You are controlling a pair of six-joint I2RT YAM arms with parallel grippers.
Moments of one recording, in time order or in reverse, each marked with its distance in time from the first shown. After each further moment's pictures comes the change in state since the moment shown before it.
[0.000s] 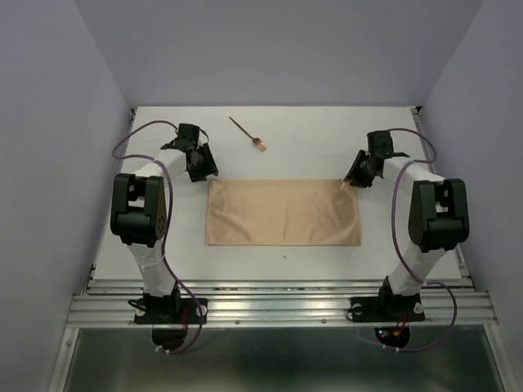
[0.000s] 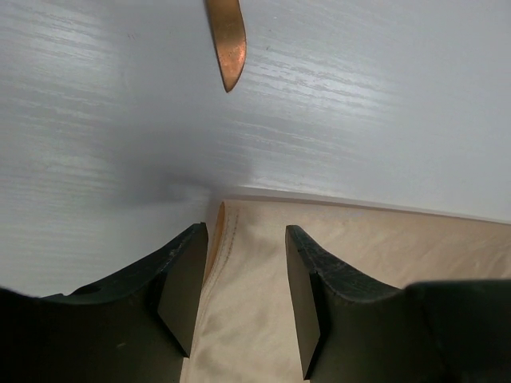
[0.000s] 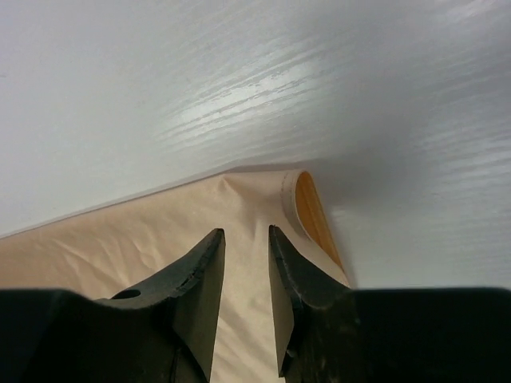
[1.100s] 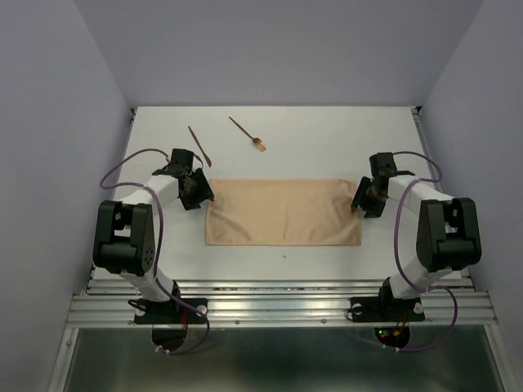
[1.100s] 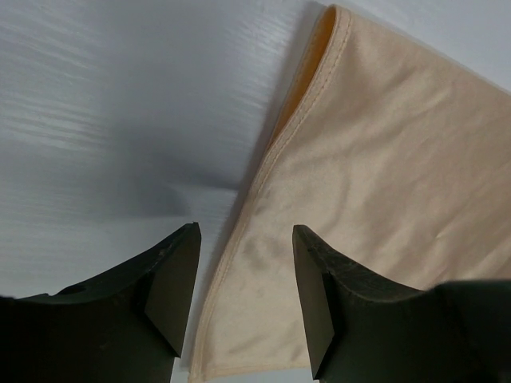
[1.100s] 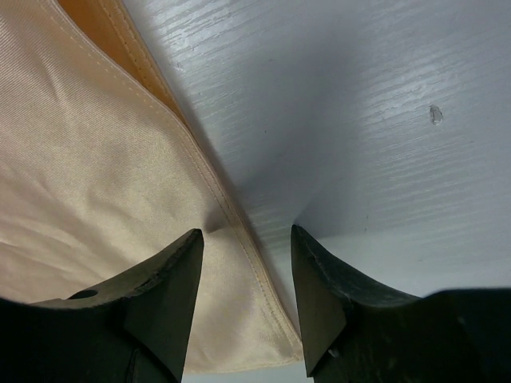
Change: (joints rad) left arm 0.003 -0.283 -0.346 -0.012 -0.021 -0.087; right arm -0.003 -0.201 -0.240 -0.177 0.149 -0.079
